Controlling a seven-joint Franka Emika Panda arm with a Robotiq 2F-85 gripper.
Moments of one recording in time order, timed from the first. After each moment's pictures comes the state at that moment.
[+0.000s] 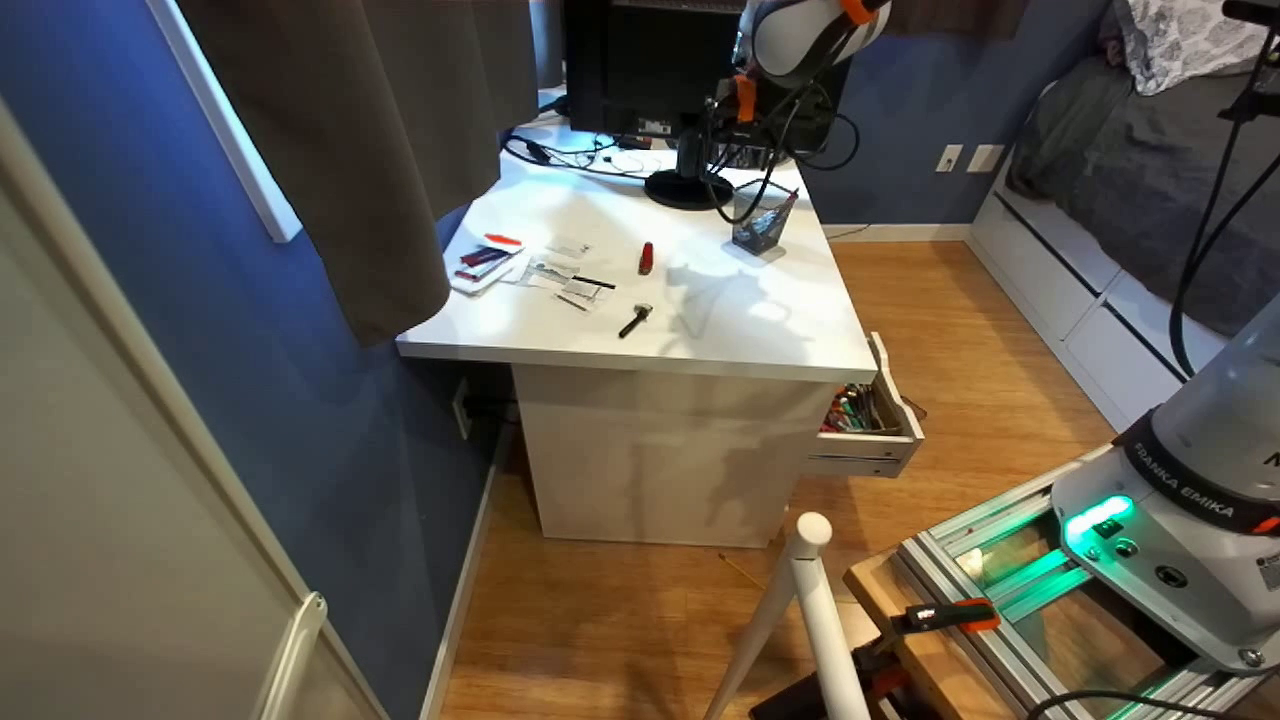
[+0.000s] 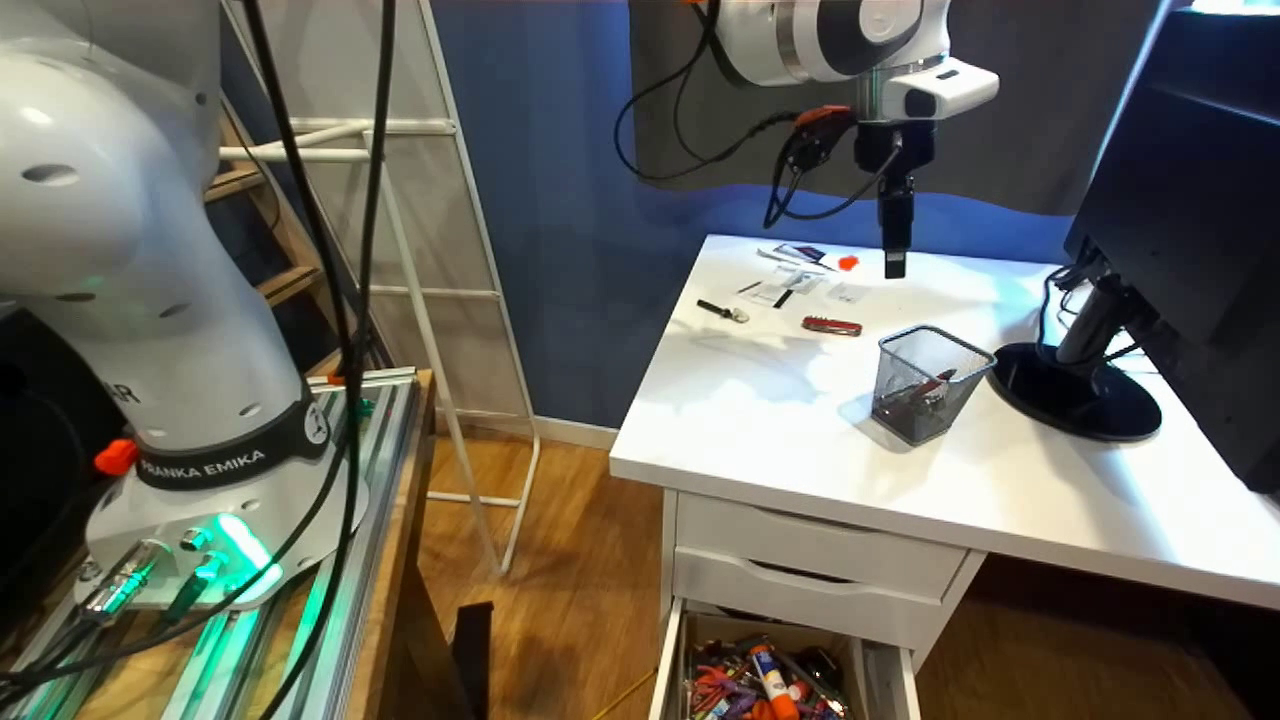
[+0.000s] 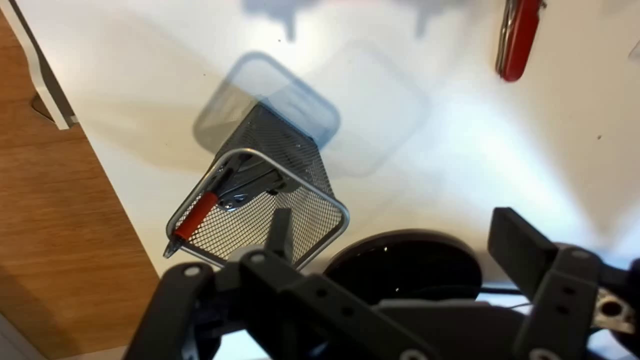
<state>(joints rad) 0.24 0.41 -0.04 -1.87 -0.20 2.51 0.91</state>
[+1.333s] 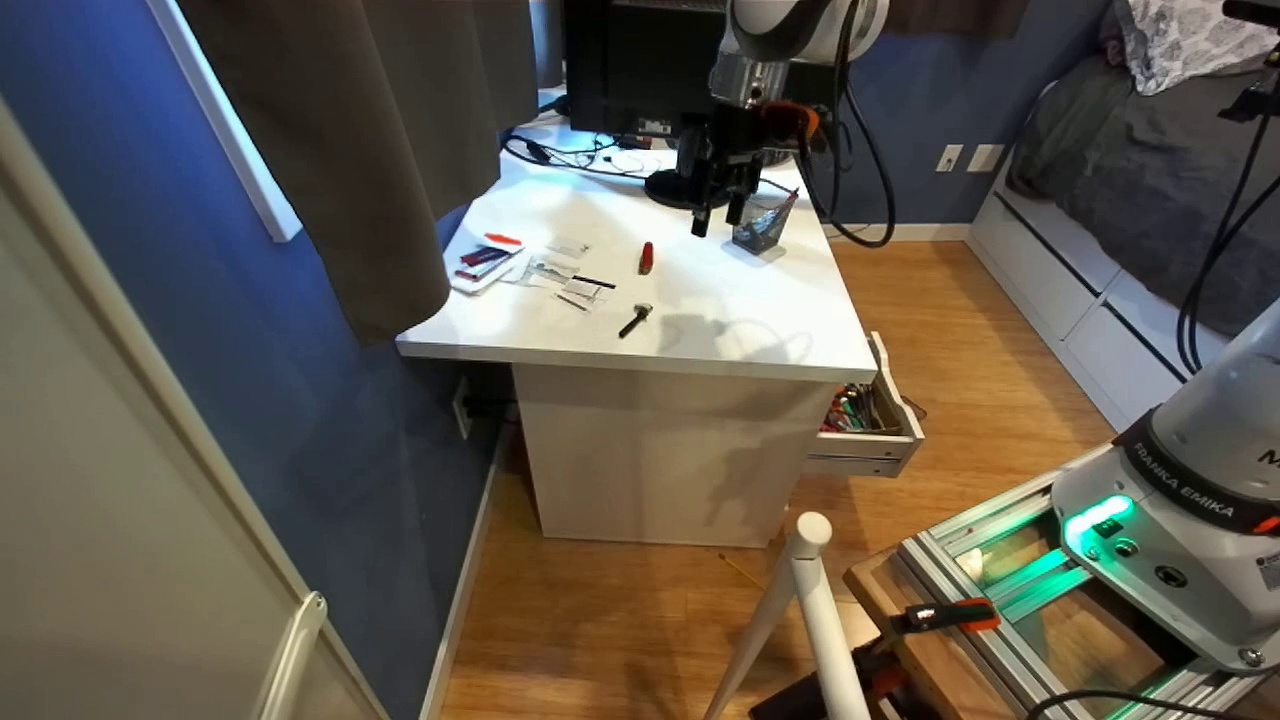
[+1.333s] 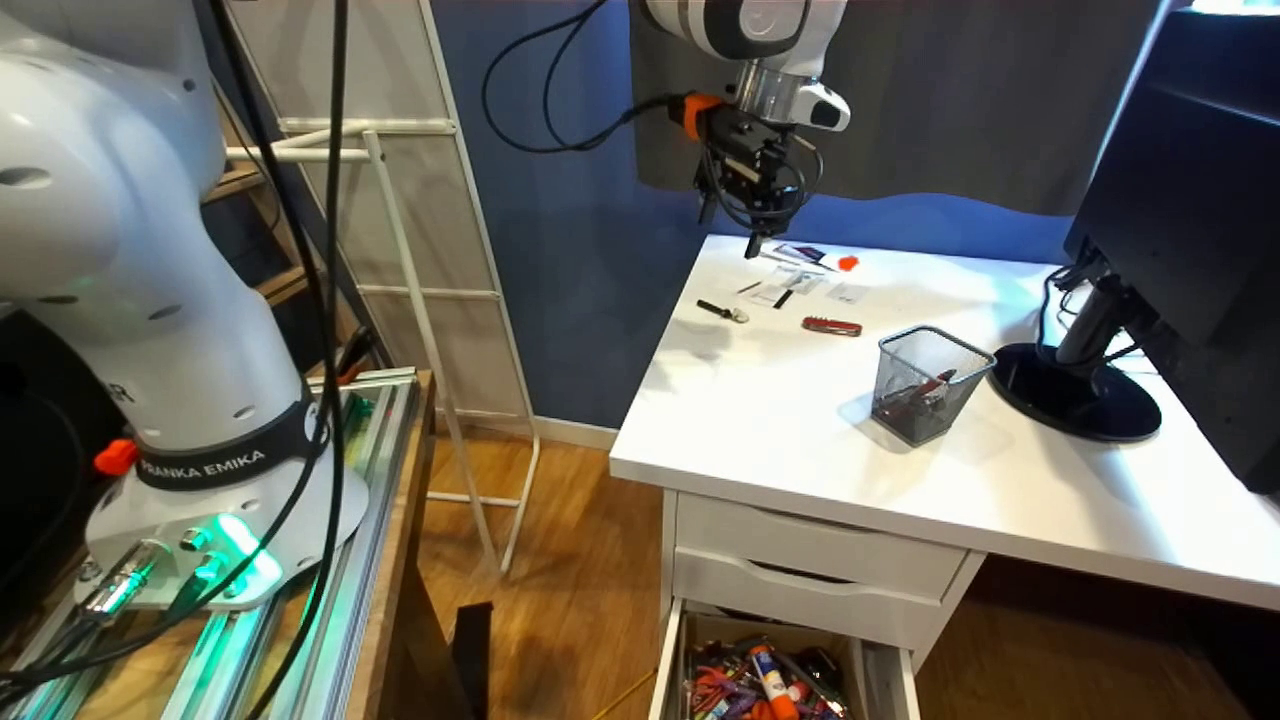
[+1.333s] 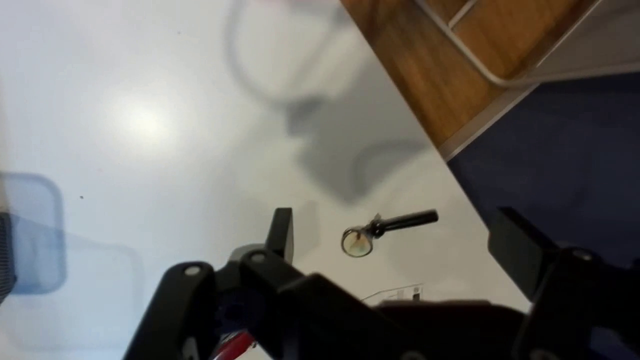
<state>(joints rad) 0.17 0.28 0.23 -2.04 0.17 2.23 -0.20</state>
